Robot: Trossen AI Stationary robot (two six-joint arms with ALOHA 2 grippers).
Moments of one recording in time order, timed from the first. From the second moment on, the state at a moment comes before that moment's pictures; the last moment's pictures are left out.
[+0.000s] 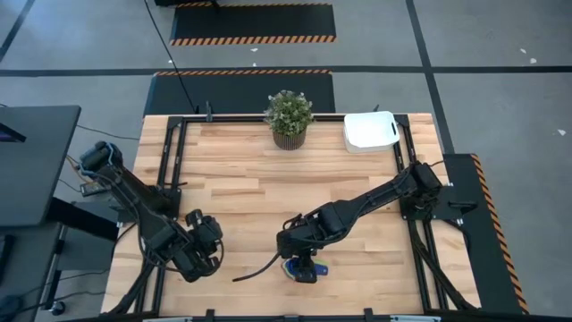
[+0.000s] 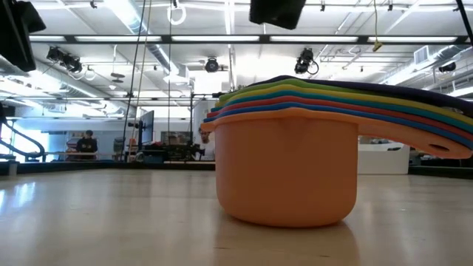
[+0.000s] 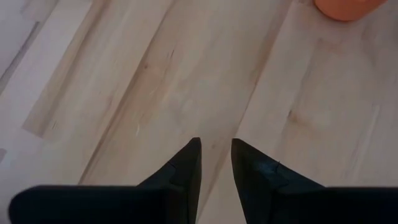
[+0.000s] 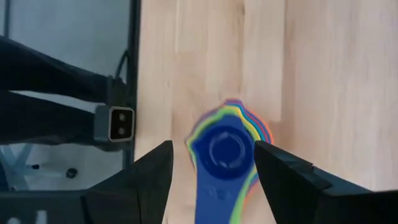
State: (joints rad) left arm -0.82 1.38 1.02 -0.97 -0.49 -1.19; right arm 0.39 2.01 1.82 -0.87 -0.16 0.45
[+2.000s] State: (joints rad) left arm -0.82 1.38 1.02 -0.80 -0.47 -0.83; right arm 0.63 2.01 1.61 -0.83 0.12 0.39
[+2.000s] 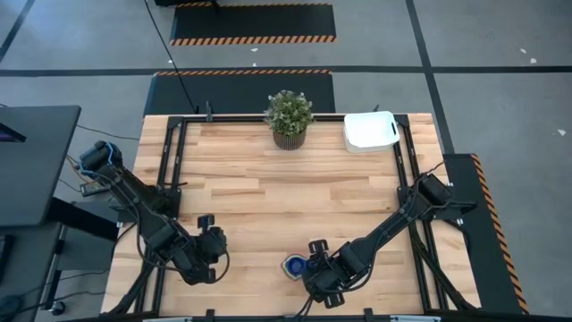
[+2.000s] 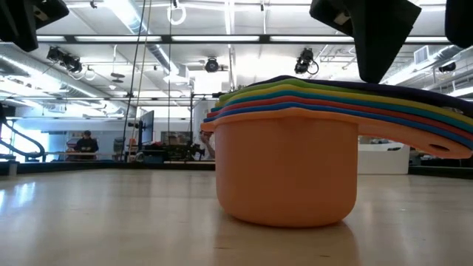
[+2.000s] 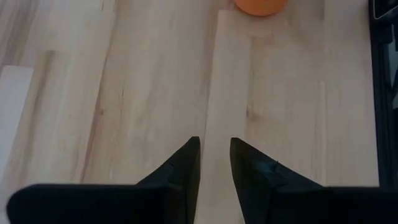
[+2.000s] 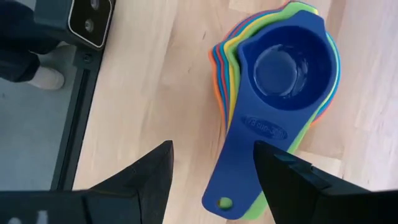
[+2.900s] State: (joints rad) left arm -0.82 1.38 1.02 -0.63 -0.47 -0.82; right arm 0.67 2.01 1.58 -0.61 0.32 0.21
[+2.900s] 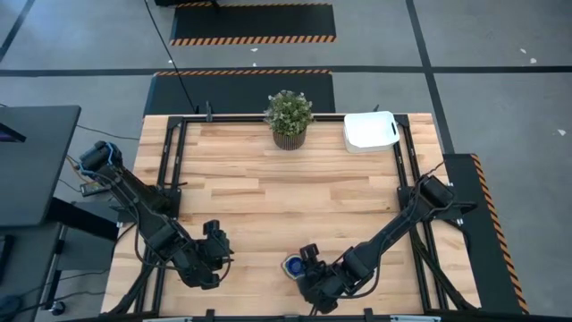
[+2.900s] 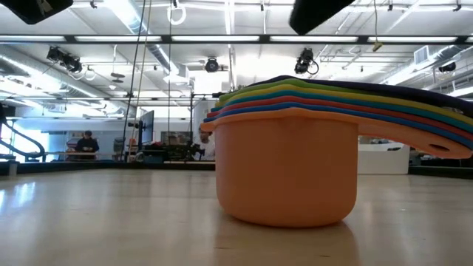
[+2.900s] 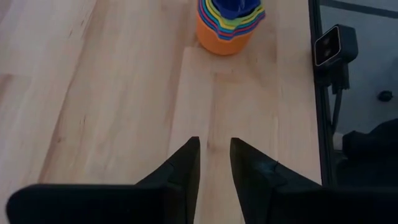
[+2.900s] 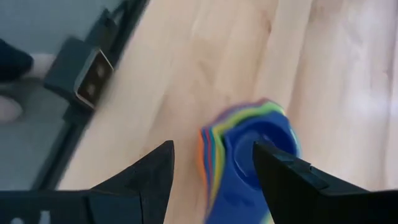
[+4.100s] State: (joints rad) left arm -0.82 1.38 1.02 -0.59 -0.47 -0.82; right arm 0.62 2.01 1.54 -0.47 0.21 0.43
